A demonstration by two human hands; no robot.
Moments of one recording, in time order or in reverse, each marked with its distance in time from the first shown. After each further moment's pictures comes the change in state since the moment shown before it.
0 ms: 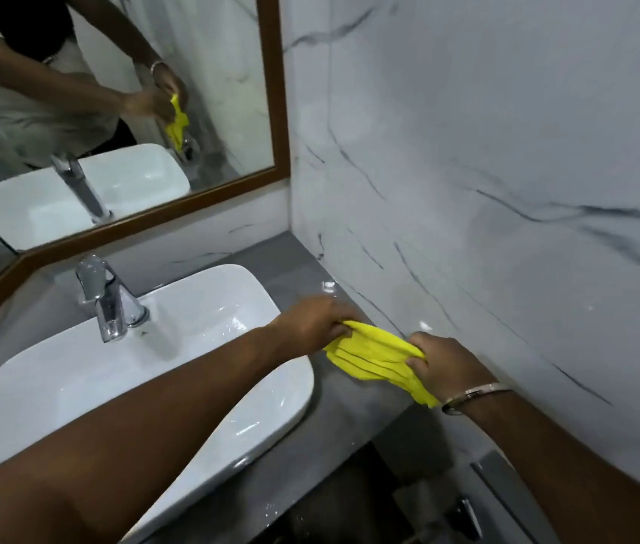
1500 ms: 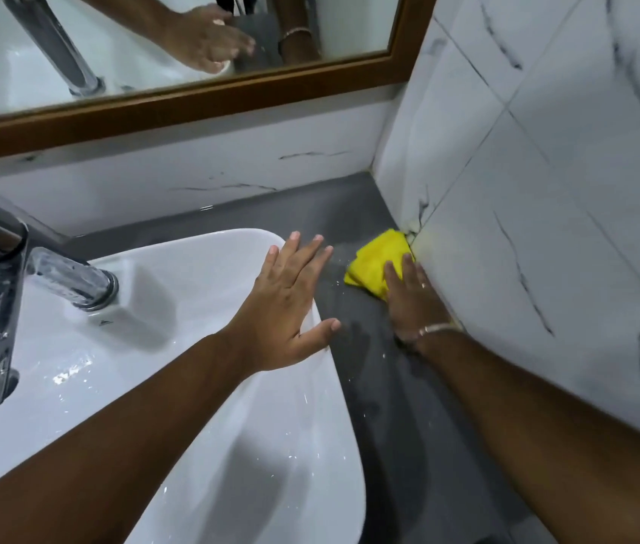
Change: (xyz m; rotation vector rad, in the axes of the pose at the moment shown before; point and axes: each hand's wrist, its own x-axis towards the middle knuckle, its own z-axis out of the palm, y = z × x) left_hand -0.018 -0.206 0.056 0.033 0.316 -0.428; right_hand 0.337 -0.031 0.176 -0.331 -0.075 -0.250
